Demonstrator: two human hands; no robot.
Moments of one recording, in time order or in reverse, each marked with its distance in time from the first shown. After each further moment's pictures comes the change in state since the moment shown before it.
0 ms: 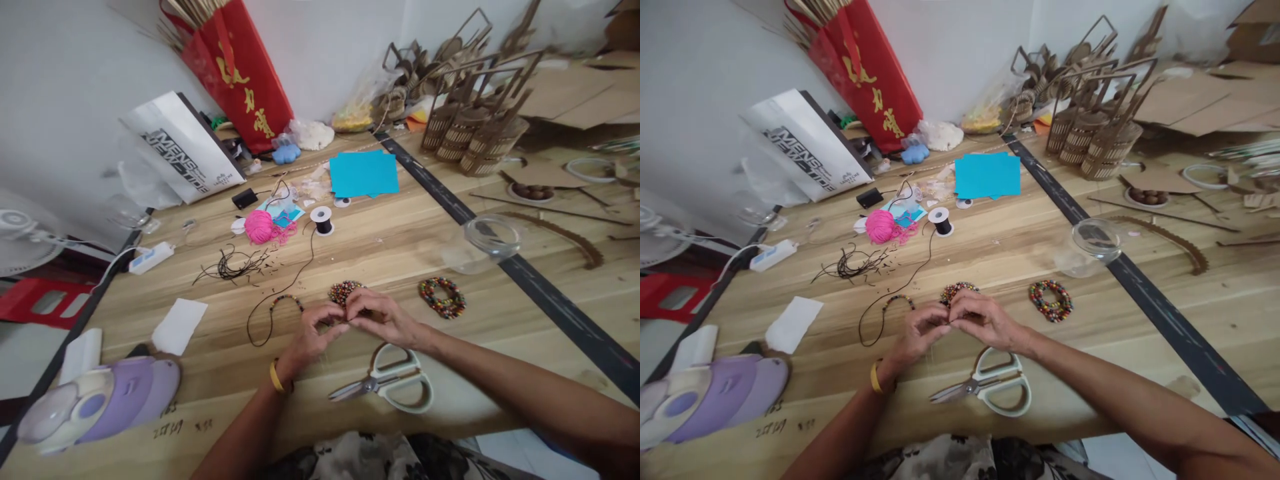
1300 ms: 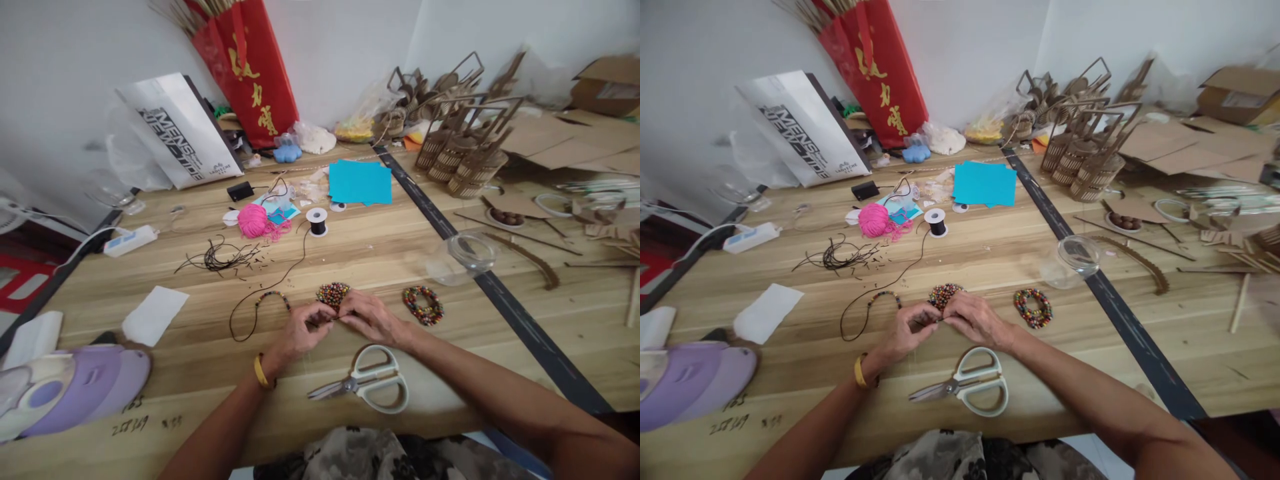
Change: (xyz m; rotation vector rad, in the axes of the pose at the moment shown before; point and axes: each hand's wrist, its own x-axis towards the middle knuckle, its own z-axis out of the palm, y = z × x) left_hand -0.001 -0.008 0.009 0.059 0.000 -0.078; right_hand -0.004 0.014 -0.010 -0.317 -0.095 -0.188
